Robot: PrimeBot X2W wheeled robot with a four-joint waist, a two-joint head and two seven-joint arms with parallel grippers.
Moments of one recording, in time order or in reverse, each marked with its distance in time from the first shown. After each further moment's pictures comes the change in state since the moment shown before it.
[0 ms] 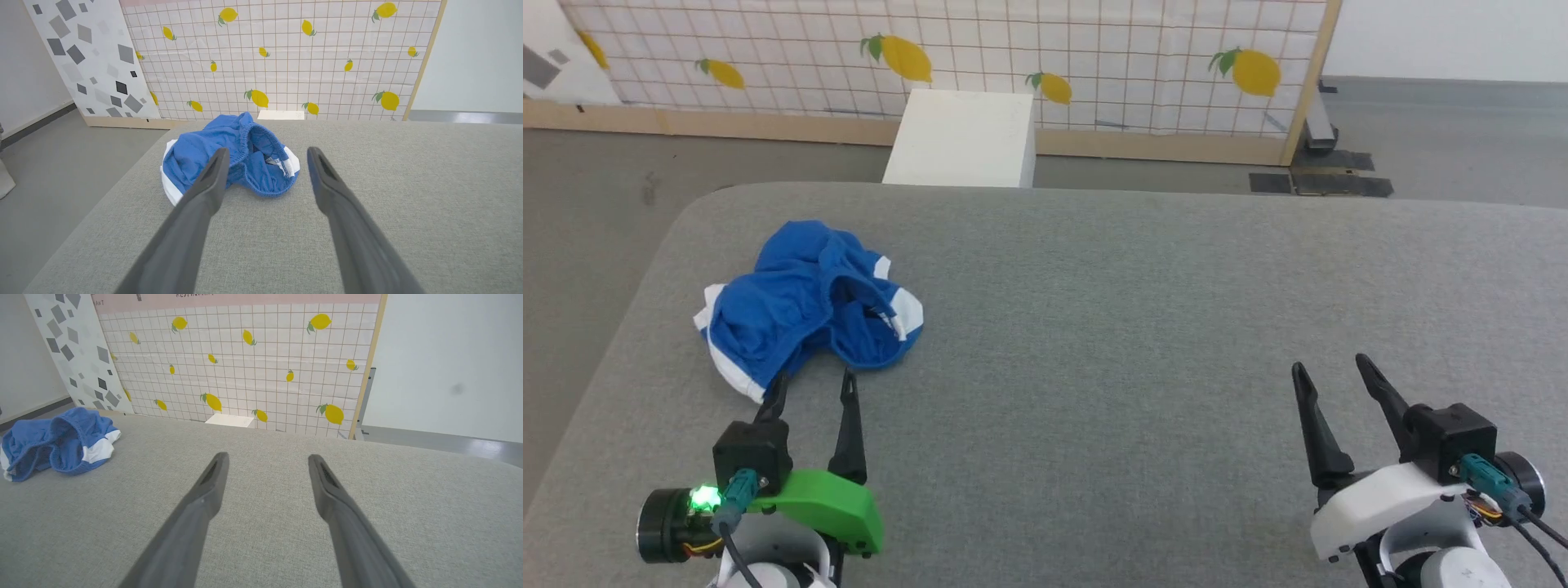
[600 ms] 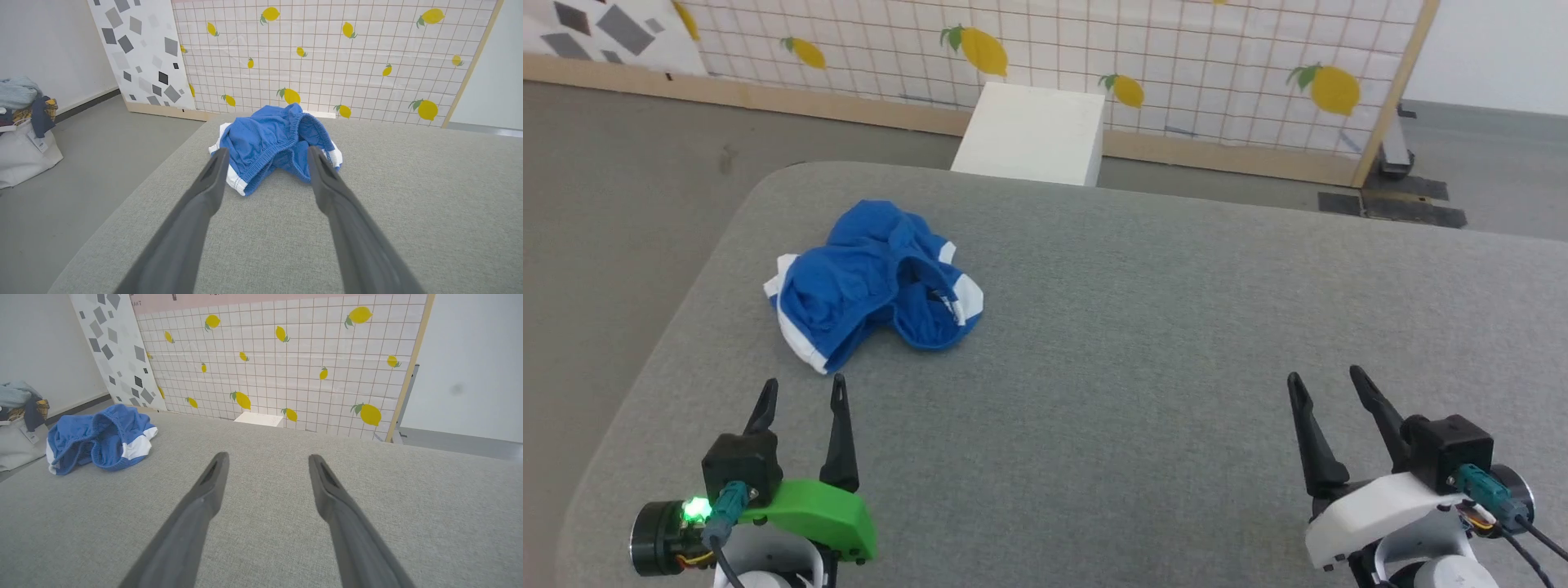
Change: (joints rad) left arm 0.012 0.000 0.016 0.017 -0.014 0.007 -0.035; right arm 0.003 0.000 0.008 0.043 0.038 0.000 -0.037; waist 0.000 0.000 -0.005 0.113
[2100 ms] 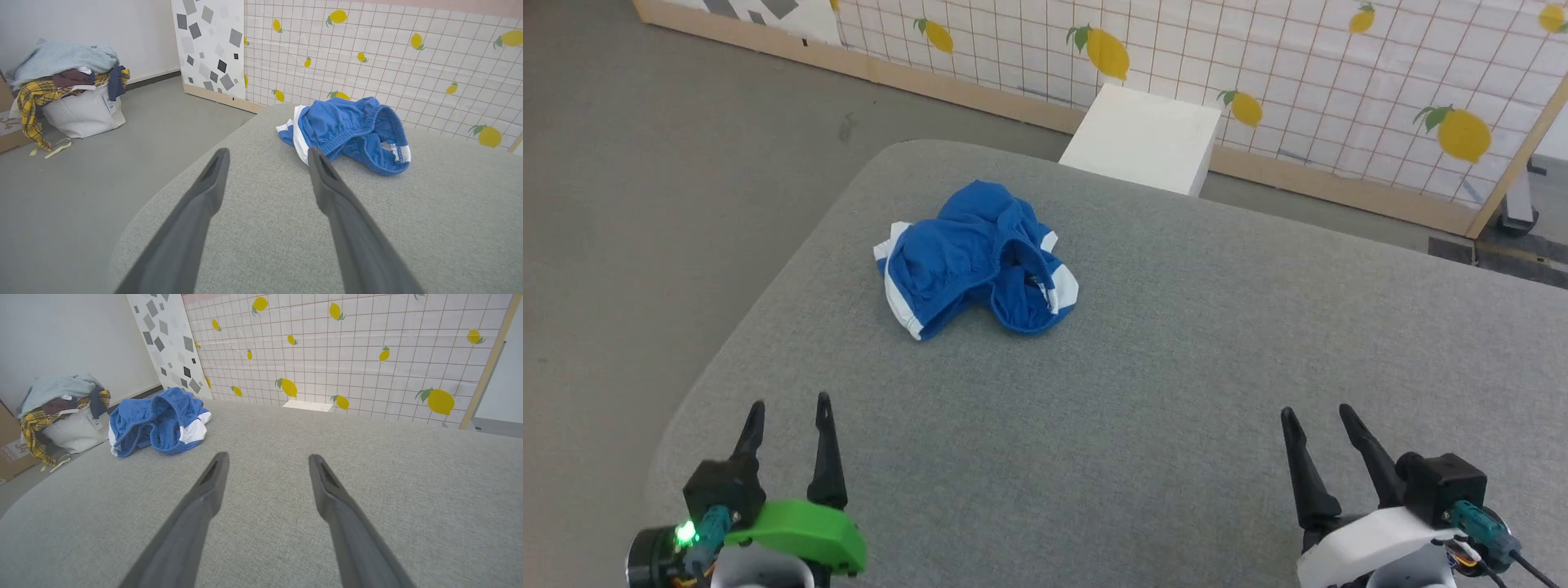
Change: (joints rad) left arm 0.017 0.000 0.026 0.073 -0.058 -0.006 -0.093; right arm 0.028 0.000 0.021 0.107 0.083 0.000 -0.092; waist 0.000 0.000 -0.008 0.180
